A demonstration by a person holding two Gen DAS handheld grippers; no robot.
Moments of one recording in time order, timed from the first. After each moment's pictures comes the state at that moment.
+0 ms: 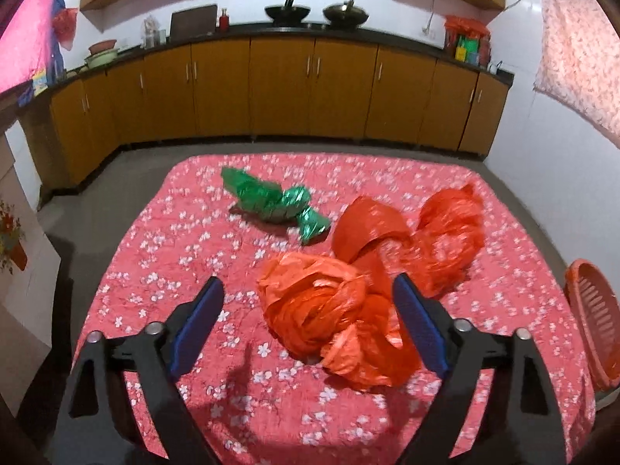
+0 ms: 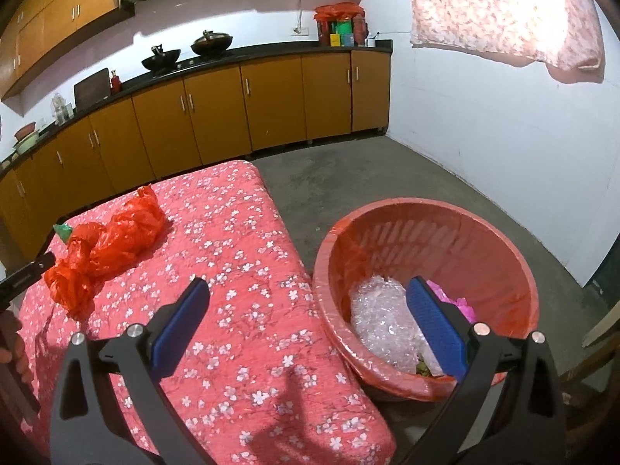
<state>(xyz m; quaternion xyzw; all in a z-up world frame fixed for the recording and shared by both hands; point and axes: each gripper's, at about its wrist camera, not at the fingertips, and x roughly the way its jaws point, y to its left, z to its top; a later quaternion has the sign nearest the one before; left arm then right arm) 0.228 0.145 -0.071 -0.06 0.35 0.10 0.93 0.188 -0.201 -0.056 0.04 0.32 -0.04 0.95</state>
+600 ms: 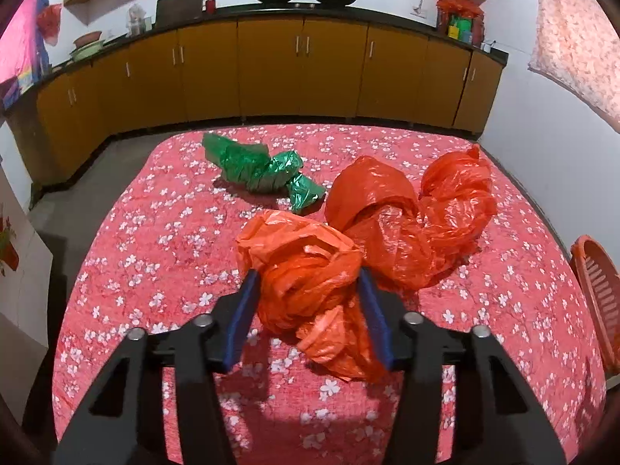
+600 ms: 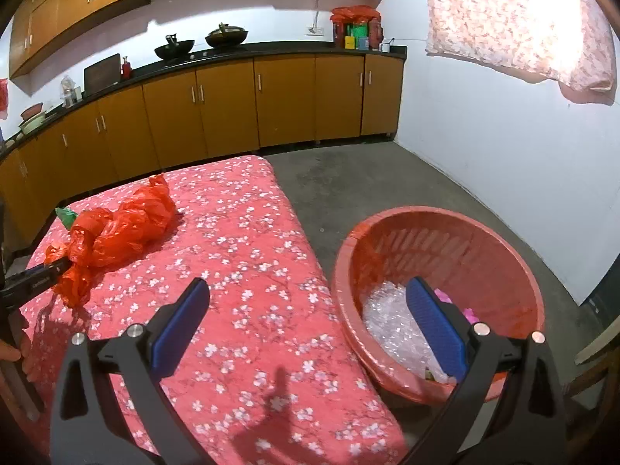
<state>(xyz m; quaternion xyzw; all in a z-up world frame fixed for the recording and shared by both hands) 0.226 0.139 -0.092 -0.05 0.37 0.07 0.92 0.198 -0.179 -0.058 0.01 0.32 -0.02 0.95</state>
